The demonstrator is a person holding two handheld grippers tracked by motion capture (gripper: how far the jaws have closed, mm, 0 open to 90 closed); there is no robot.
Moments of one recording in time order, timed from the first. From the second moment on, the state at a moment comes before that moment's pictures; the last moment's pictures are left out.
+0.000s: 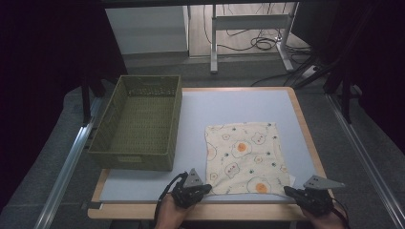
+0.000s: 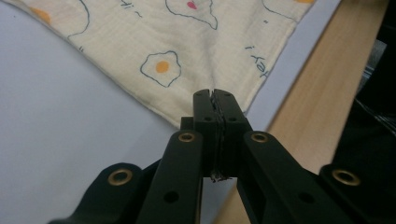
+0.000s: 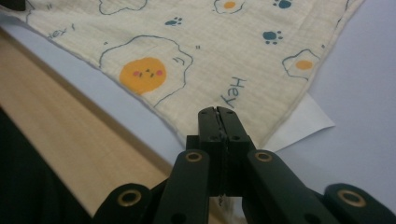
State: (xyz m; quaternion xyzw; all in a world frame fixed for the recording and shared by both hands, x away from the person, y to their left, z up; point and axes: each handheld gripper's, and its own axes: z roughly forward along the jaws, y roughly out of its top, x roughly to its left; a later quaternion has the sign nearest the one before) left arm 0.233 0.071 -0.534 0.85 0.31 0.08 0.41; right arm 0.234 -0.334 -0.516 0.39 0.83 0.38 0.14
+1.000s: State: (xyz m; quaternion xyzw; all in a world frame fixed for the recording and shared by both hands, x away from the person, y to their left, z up) left arm 0.365 0.053 -0.517 0.81 0.40 0.18 0.38; right arm 0.337 -0.330 -0.500 0.42 0.80 0.40 0.16
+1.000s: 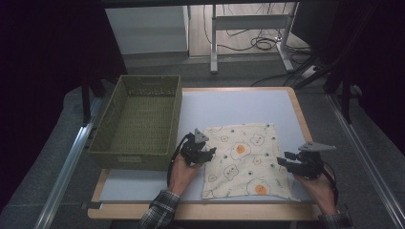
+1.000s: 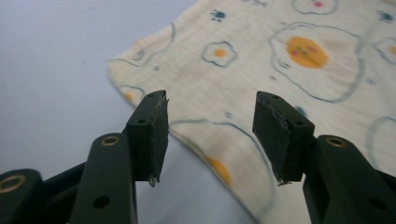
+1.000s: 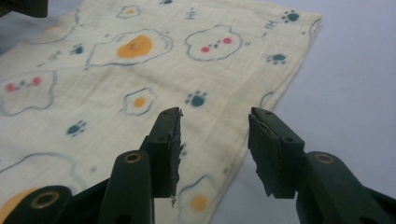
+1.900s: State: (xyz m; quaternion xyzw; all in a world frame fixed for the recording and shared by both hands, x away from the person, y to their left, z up) left arm 0.444 0.061 -0.534 0.78 0.48 0.21 0.34; right arm 0.450 -0.329 -0.502 0.44 0.79 0.39 0.17
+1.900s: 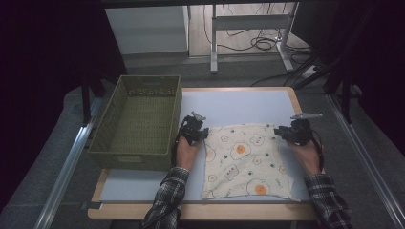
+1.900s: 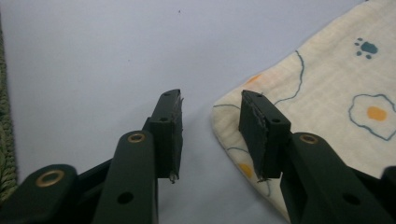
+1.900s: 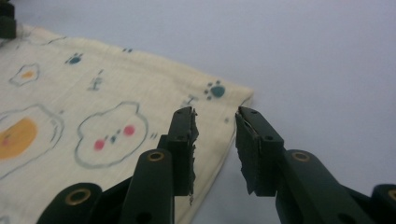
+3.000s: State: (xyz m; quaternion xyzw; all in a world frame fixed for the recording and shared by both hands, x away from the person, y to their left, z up) left arm 0.457 0.055 -0.520 0.79 0.44 0.21 0.38; right arm 0.476 -0.314 -0.500 0.45 0.78 0.37 0.21
